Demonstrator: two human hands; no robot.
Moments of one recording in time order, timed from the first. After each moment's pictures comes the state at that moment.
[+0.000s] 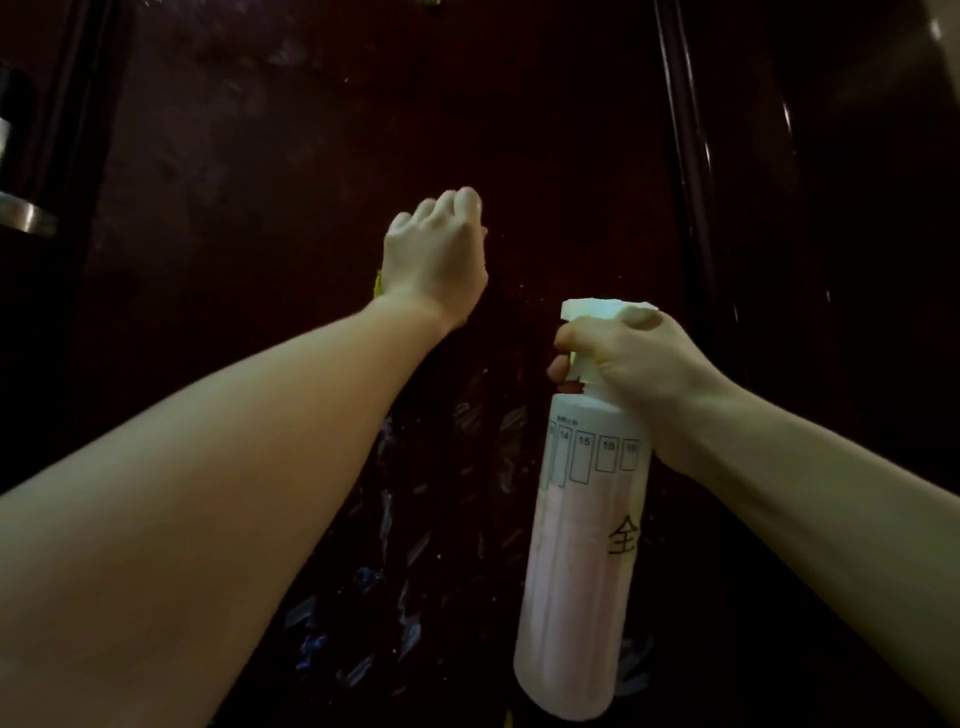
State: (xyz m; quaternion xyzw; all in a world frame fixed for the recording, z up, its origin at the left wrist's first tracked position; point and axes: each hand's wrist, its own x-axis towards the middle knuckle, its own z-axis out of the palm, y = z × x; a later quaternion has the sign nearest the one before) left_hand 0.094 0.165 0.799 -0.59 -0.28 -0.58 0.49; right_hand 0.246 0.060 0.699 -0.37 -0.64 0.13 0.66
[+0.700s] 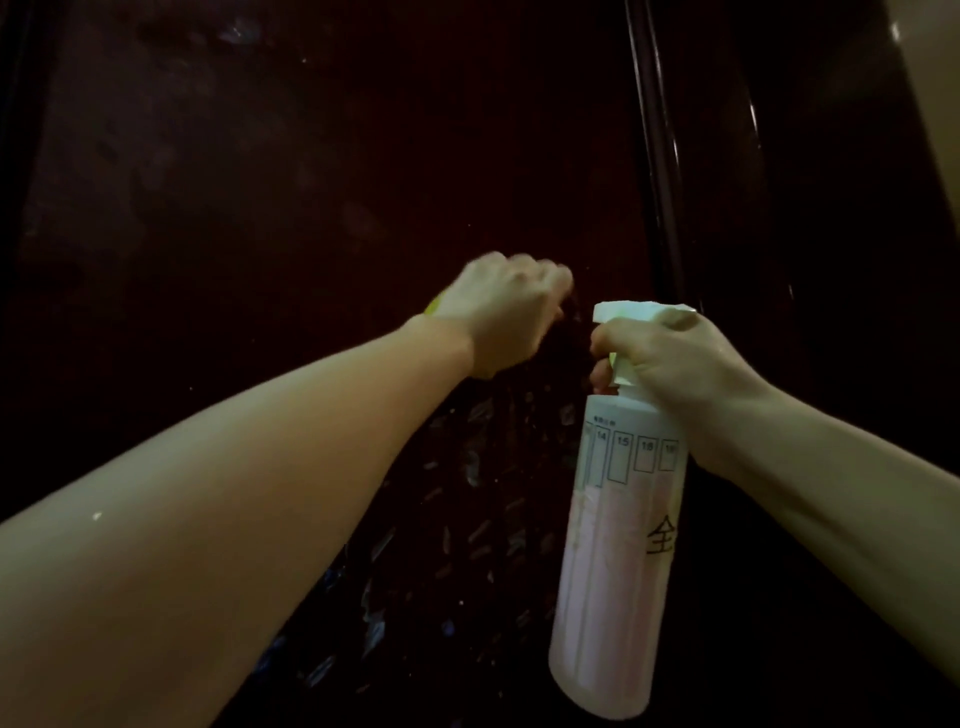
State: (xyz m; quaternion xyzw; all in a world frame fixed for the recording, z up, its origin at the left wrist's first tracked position) left_hand 0.153 0.158 0.766 -0.72 -0.16 -0.39 0.55; right_hand 0.287 0.052 0.692 -0.40 -0.60 0.12 0.68
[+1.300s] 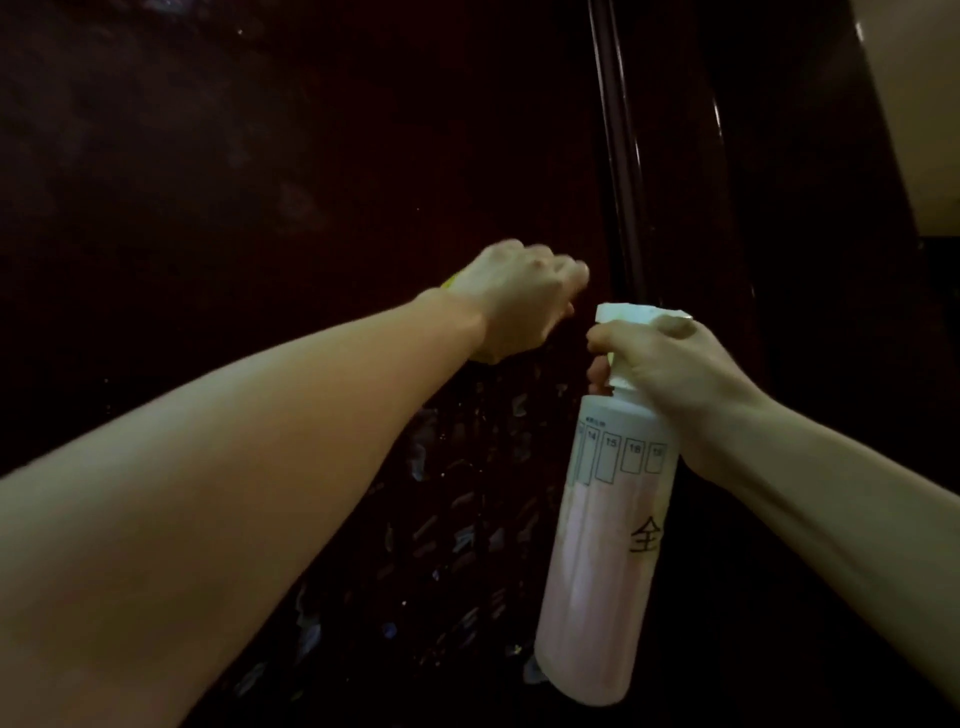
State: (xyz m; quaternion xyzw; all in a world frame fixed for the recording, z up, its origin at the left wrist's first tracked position) left_hand 0.204 0.160 0.775 -0.75 -0.13 -0.32 0.57; right_hand 0.325 0.057 0.680 -0.41 -0.58 0.12 0.70
